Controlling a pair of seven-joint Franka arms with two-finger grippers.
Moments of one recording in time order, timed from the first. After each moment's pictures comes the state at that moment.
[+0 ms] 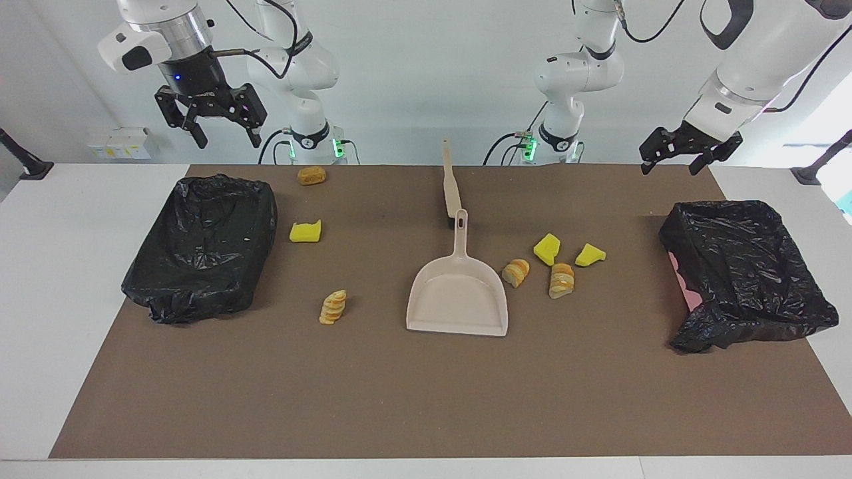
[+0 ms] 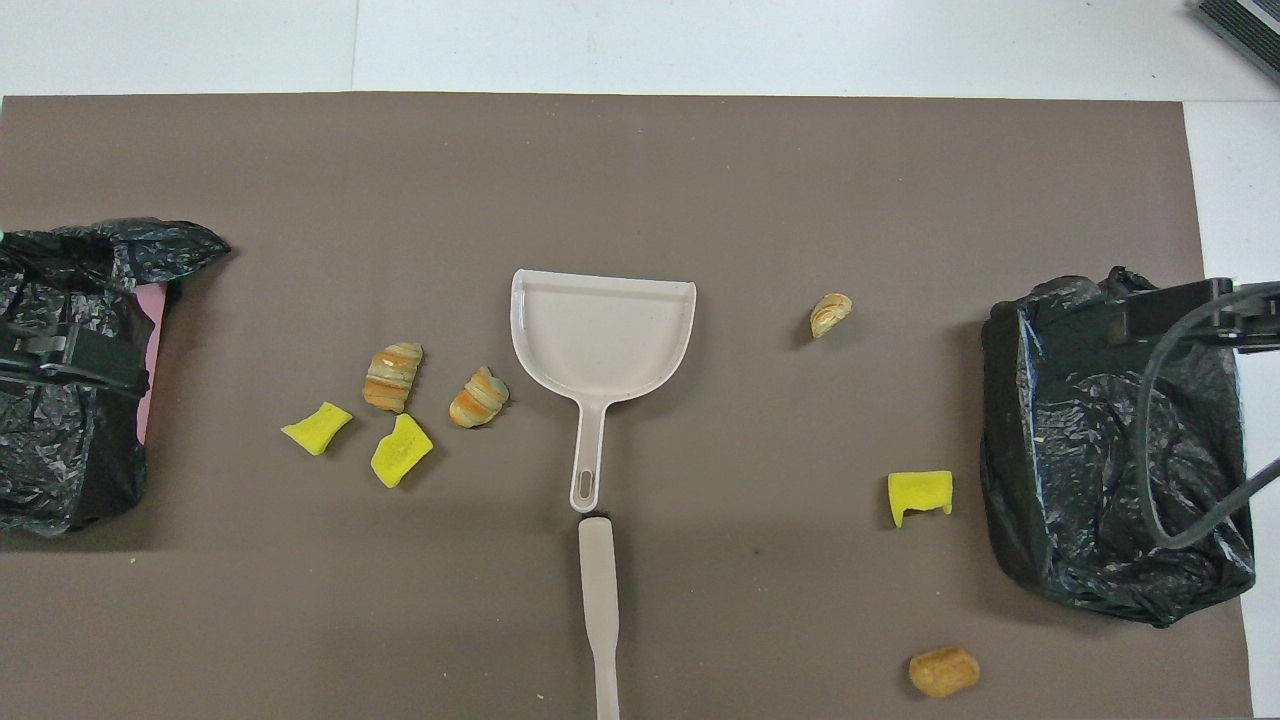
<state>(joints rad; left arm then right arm) 0.09 -0.03 -0.13 -1.59 -0.01 1.44 0.03 -0.07 -0.04 0.10 -1.45 0.05 1.46 0.10</state>
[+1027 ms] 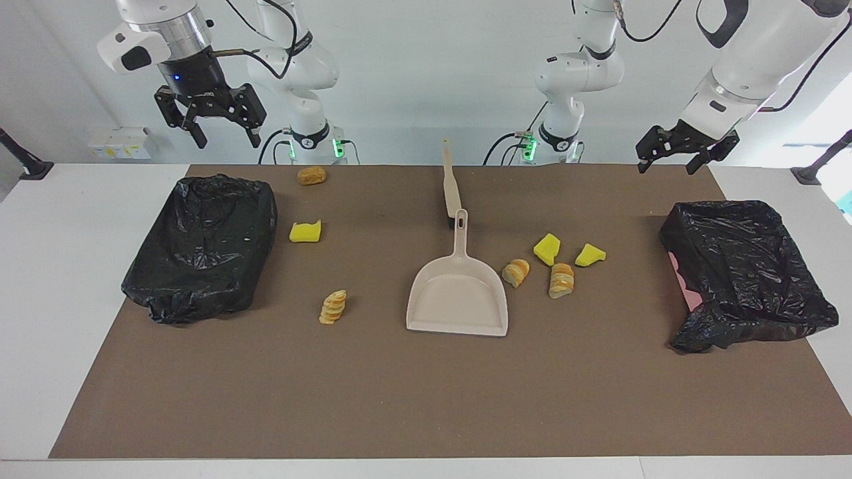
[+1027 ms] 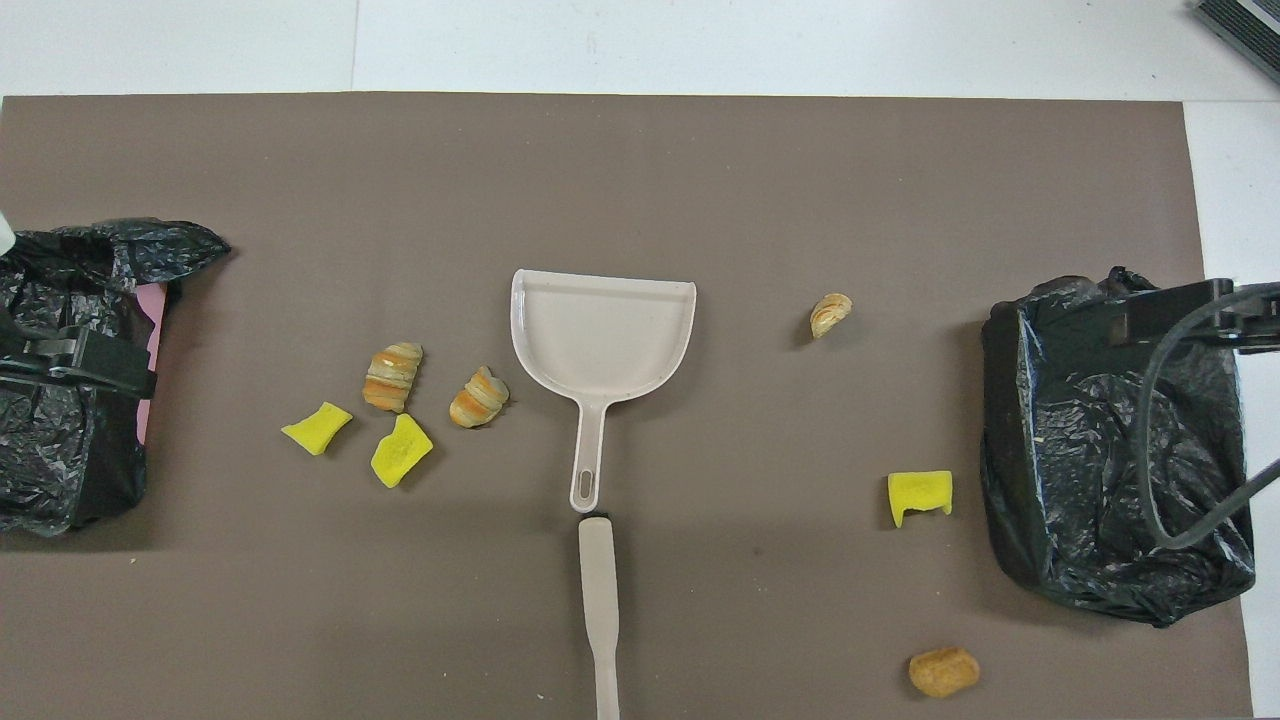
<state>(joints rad) 0.08 -0.03 -0.14 -1.59 -0.01 1.44 0.04 -0.07 -0.04 0.10 -1.45 0.05 1.46 0.10</state>
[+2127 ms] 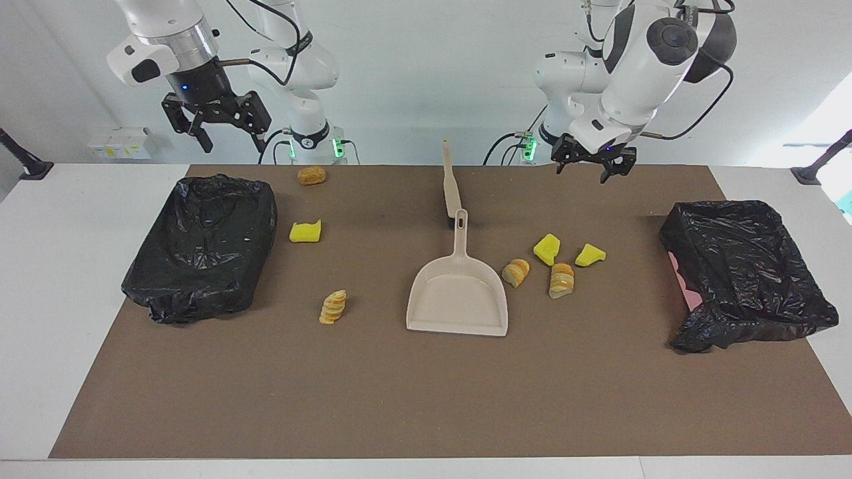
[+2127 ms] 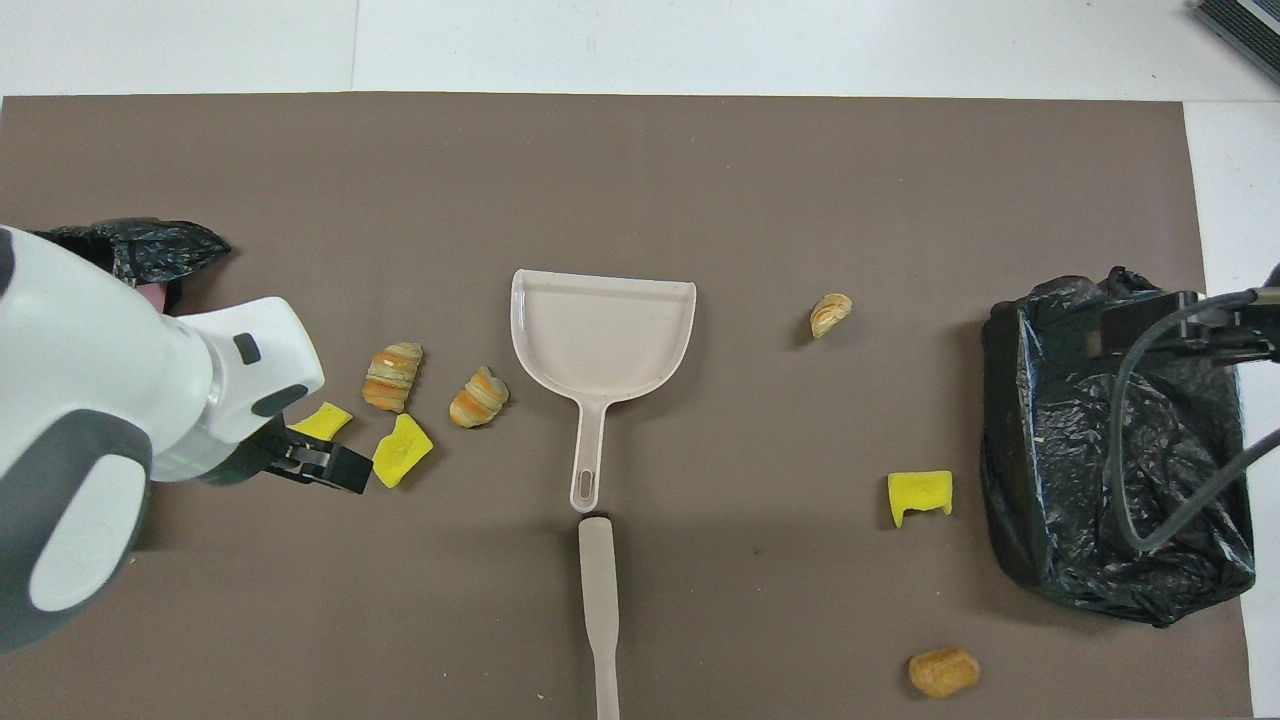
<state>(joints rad) -0.16 -0.16 -0.16 -1.95 -0.09 1.60 0.03 -0.05 -0.04 0.11 -1.50 0.05 1.47 0.11</state>
